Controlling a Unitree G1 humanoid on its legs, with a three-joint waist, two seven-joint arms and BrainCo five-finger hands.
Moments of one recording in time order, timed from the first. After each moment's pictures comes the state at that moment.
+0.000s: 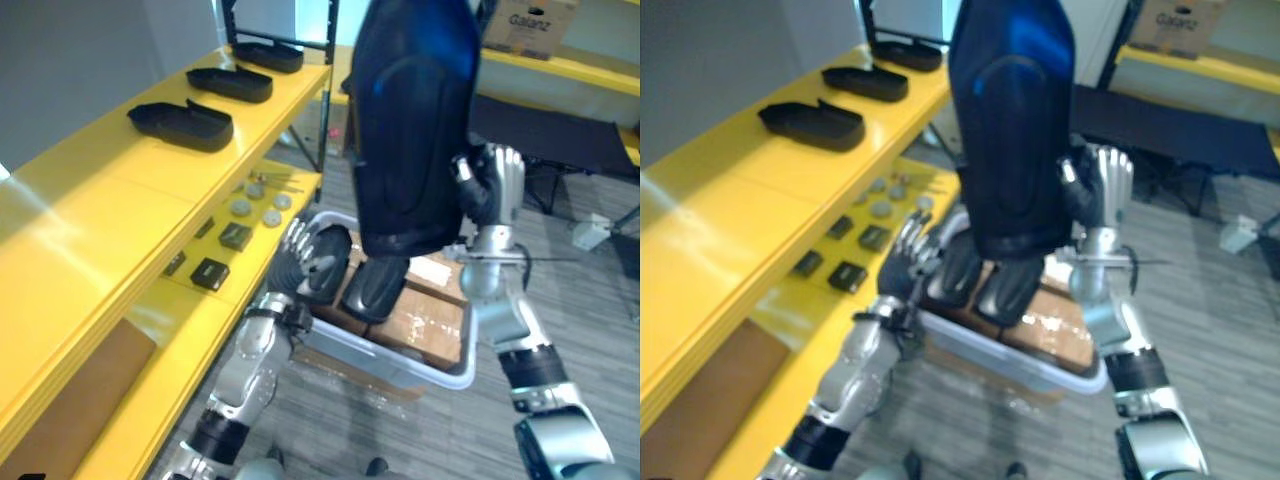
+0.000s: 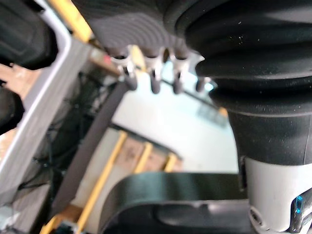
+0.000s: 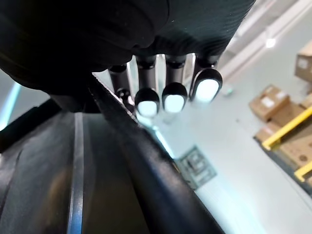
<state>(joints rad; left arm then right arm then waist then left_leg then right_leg) -0.21 0.13 -0.34 -0.03 -0.55 -0.07 0.15 -0.49 -0.42 0.14 0.16 -0.60 -0.17 -0.58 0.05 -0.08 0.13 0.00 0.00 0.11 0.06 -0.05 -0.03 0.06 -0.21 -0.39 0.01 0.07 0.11</state>
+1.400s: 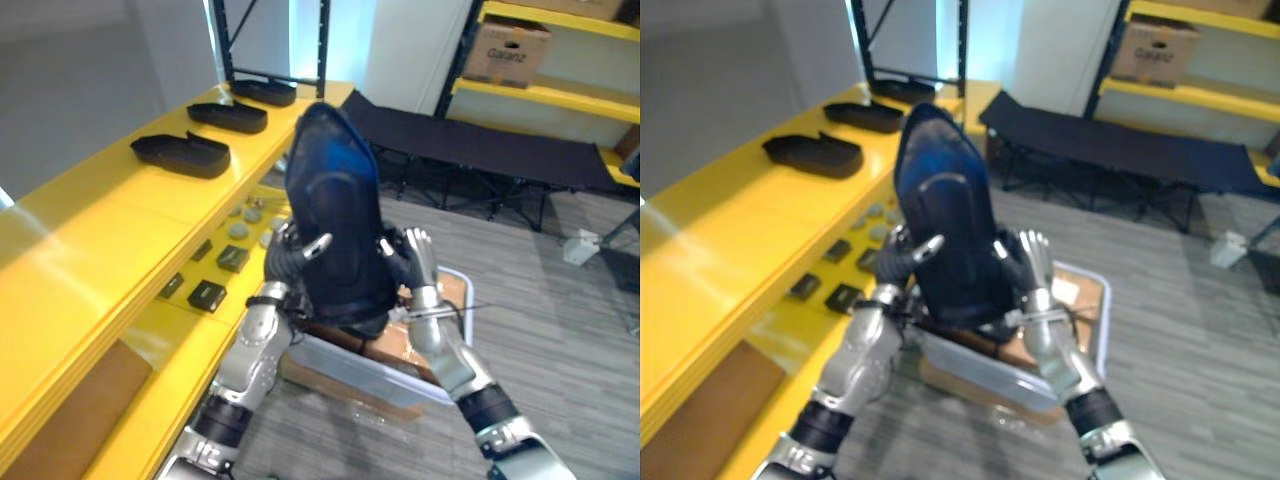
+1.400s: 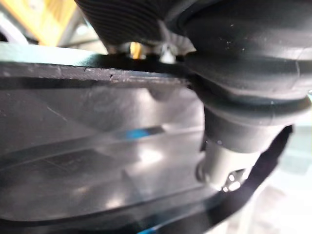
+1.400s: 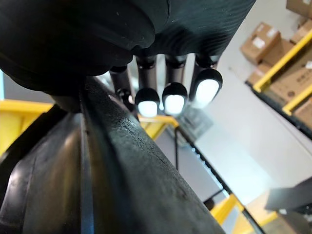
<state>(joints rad) -0.28 0.12 -0.31 0.03 -0.46 -0.05 0.20 -0.32 -0.26 0.31 0.29 -0.64 -0.26 -0.59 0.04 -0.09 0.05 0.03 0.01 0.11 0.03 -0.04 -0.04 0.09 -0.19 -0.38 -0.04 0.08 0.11</state>
